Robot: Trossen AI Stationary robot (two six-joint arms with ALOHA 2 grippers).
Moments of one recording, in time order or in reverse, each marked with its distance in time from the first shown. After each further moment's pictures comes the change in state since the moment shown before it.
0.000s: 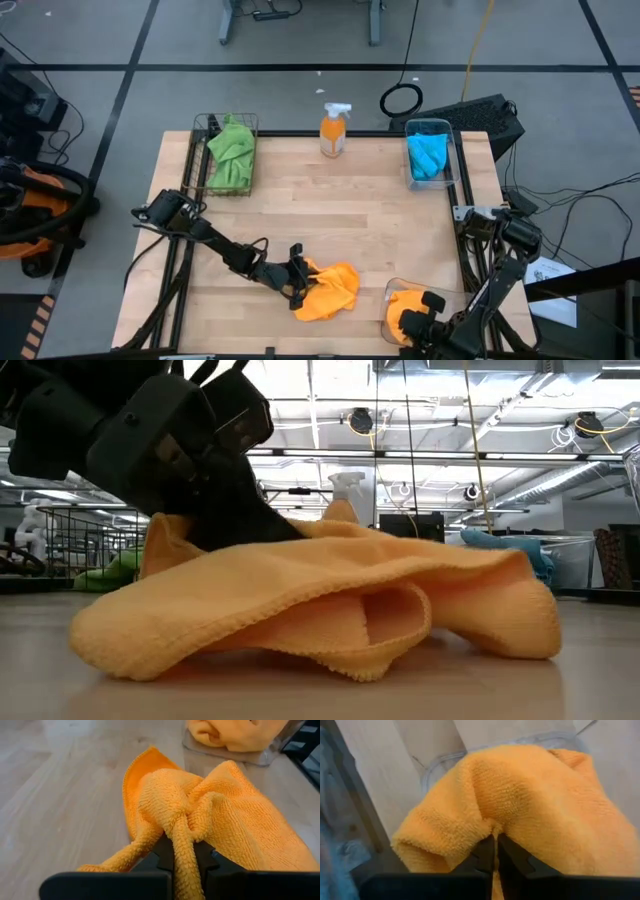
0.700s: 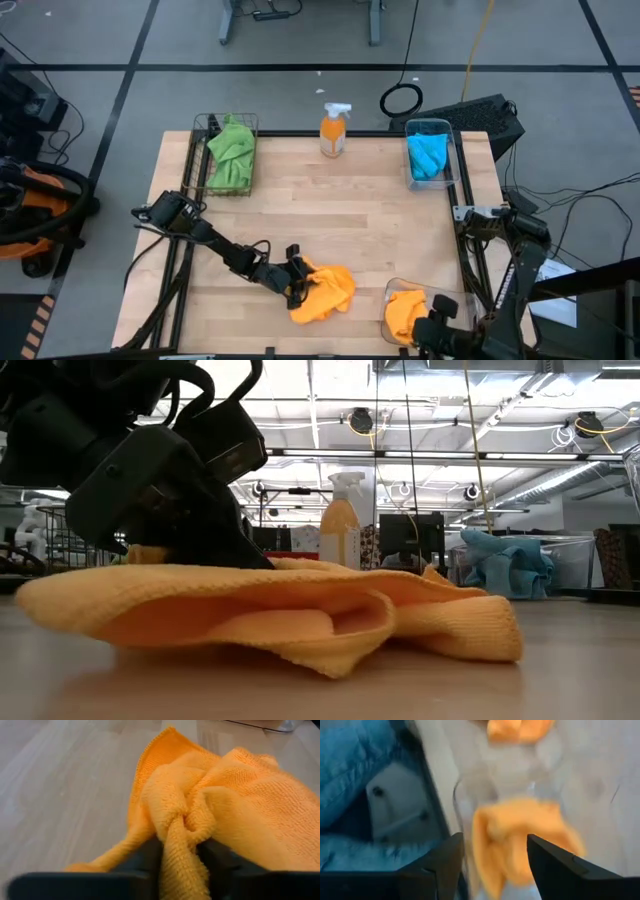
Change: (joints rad) left arm -0.006 0.018 0.000 -0.103 -0.003 -0.052; right arm 0.043 -0.060 0.380 -0.346 0.136 -0.040
